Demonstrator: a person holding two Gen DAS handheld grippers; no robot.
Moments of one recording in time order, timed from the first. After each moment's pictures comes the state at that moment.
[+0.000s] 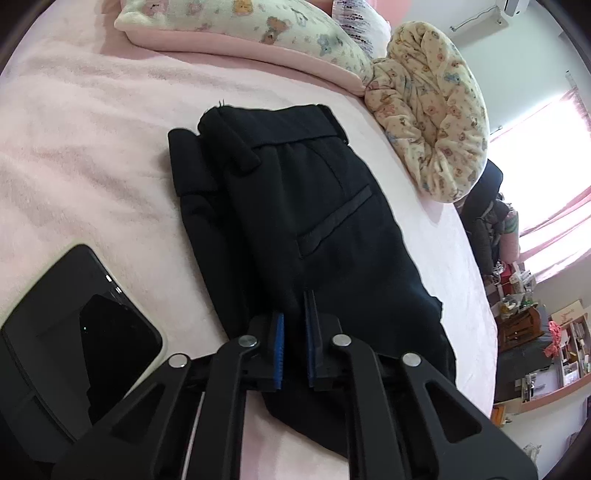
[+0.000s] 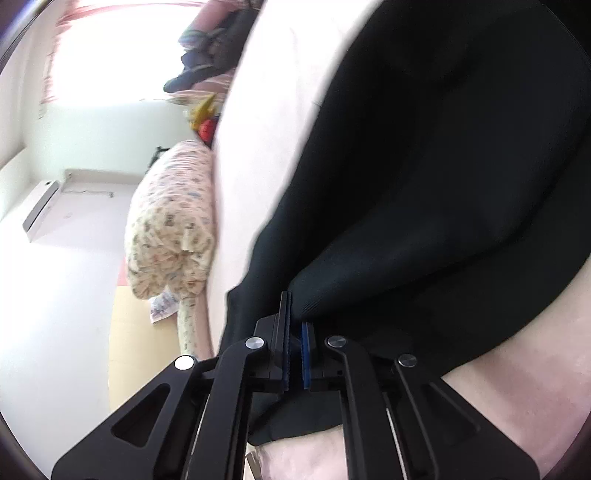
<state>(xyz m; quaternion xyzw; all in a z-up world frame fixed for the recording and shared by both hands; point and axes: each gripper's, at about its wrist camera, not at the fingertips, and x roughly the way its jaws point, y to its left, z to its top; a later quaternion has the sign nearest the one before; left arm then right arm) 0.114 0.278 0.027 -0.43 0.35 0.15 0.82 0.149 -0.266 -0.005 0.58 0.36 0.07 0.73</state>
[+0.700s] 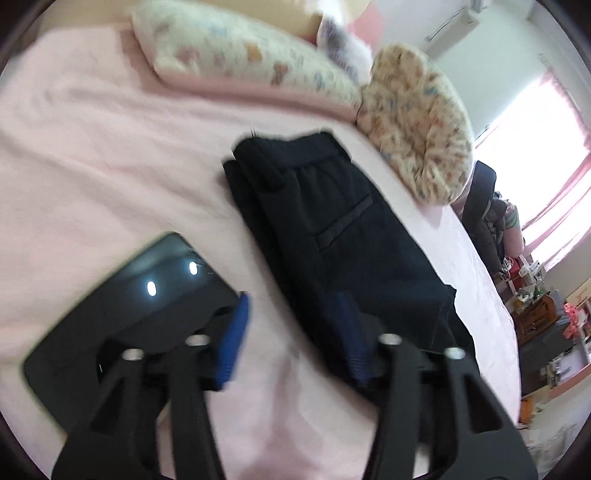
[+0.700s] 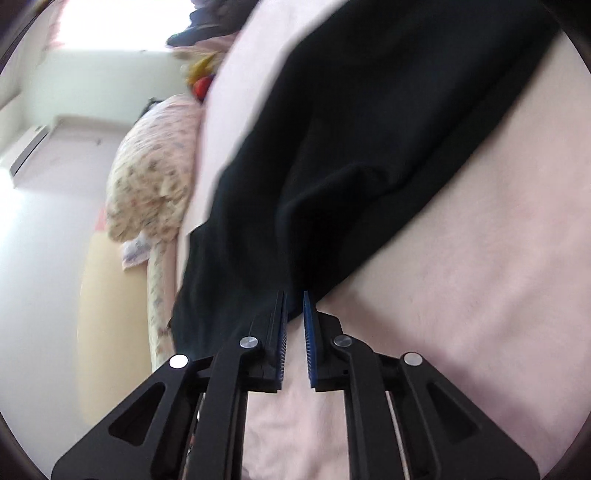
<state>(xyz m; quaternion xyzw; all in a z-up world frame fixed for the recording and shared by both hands) 0.048 0.261 0.039 -0.35 0.29 0.18 0.87 0.075 -0.280 -0.019 0.50 0.43 0.11 0.75</state>
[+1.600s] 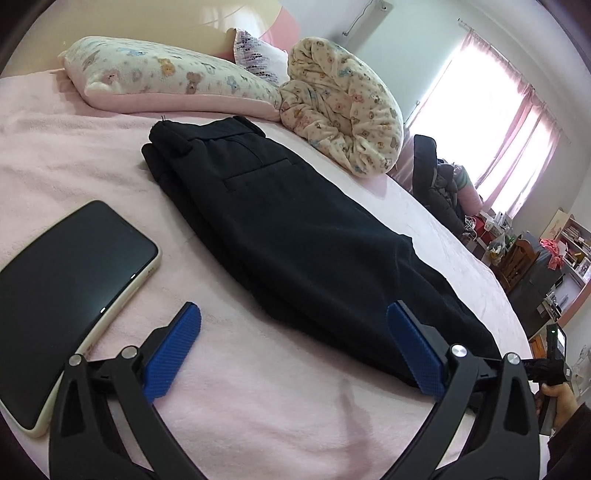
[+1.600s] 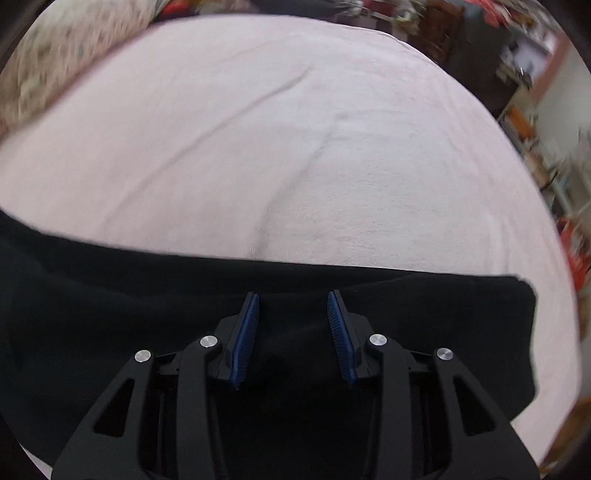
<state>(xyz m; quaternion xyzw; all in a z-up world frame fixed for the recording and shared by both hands) 0.054 0.204 0.014 -0.28 0.26 0.08 0.92 0.246 -0.311 0.023 0.02 0.52 -0.13 0.85</state>
